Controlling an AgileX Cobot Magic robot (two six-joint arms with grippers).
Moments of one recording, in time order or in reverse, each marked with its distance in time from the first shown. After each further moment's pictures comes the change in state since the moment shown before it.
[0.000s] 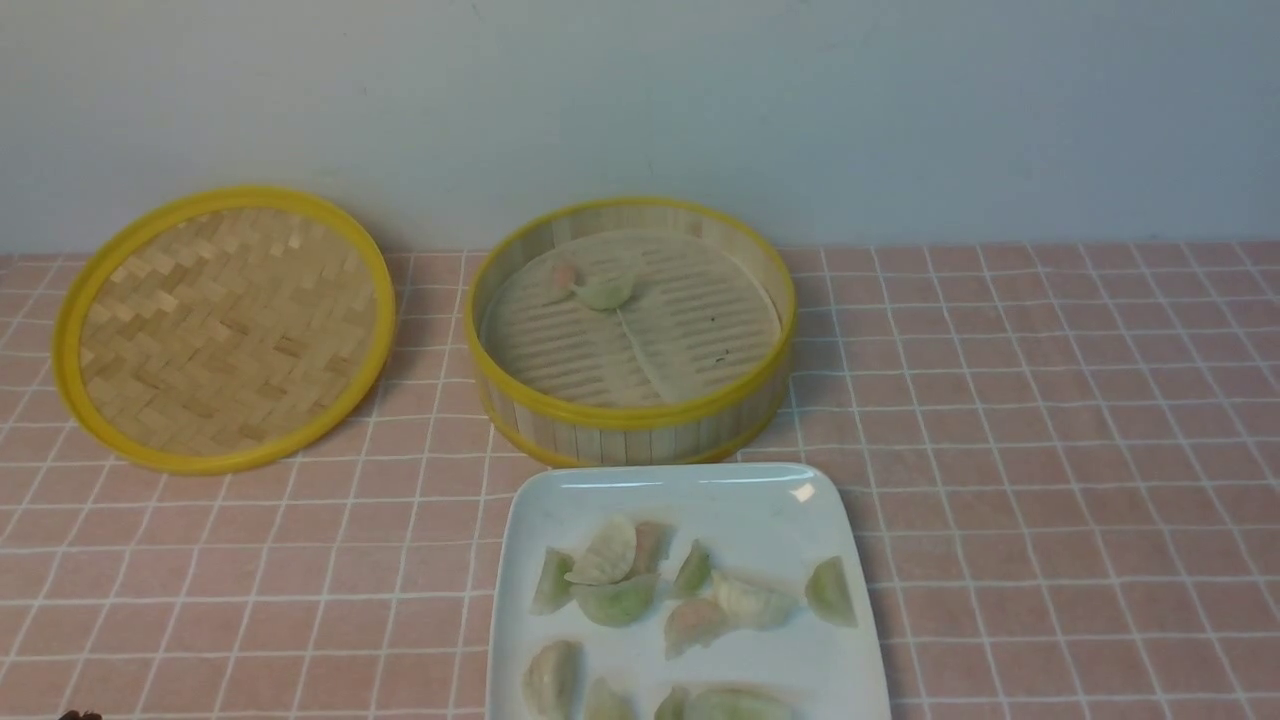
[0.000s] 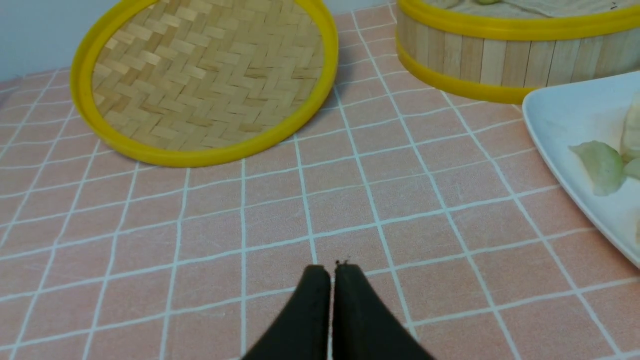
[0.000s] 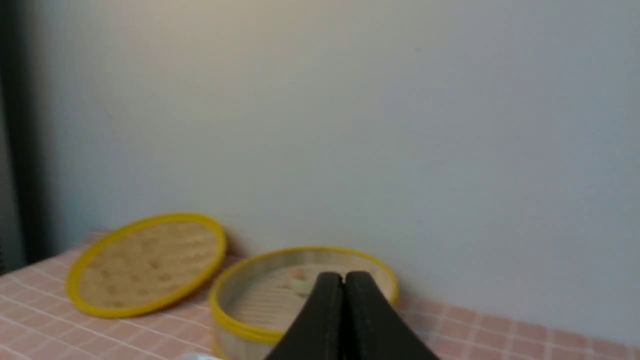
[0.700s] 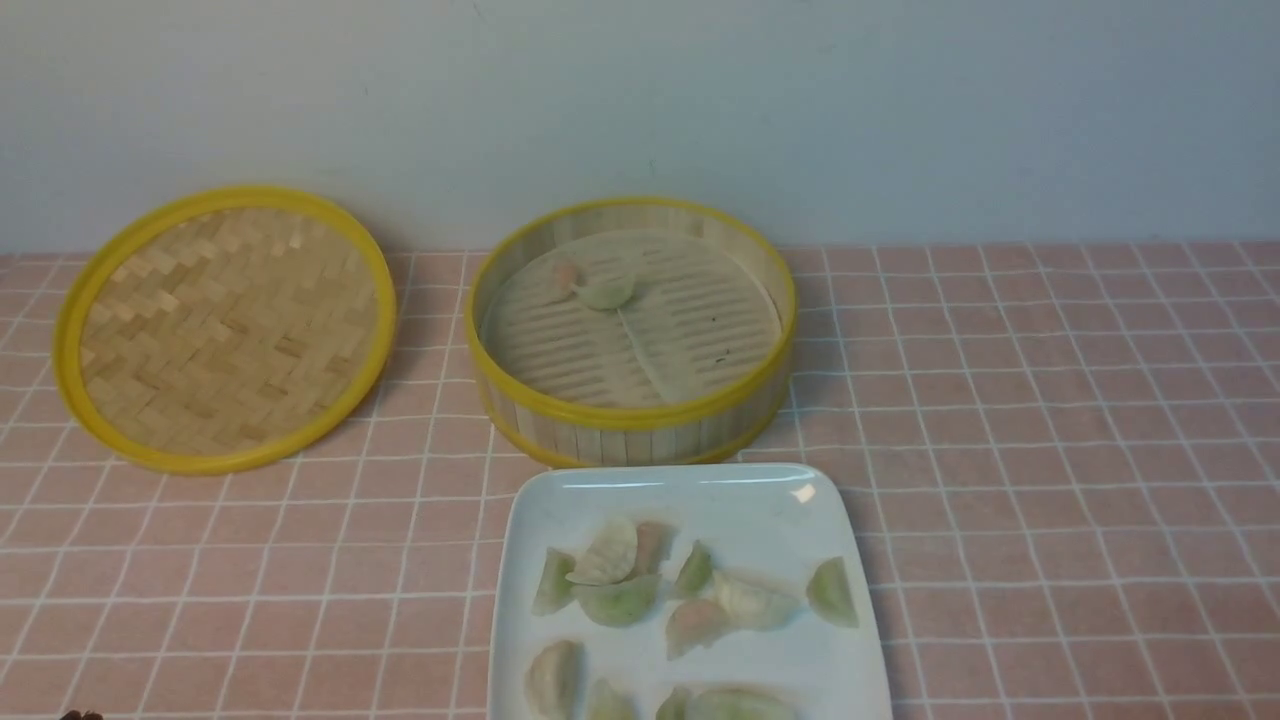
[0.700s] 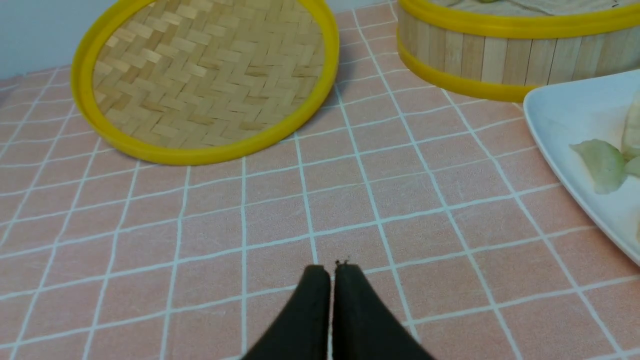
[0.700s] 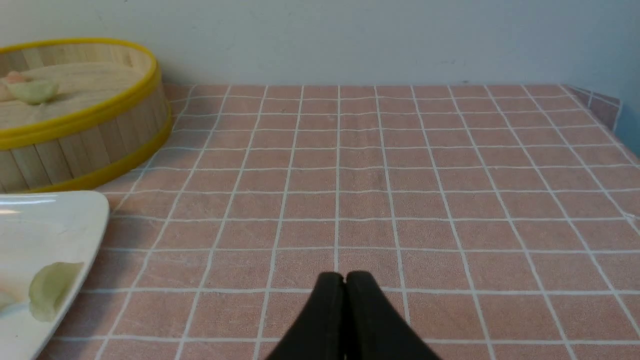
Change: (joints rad) right arm -0.414 0.001 0.358 0.007 -0.032 -0.004; left arm 0.000 0.000 -0.001 0.000 0.003 0.000
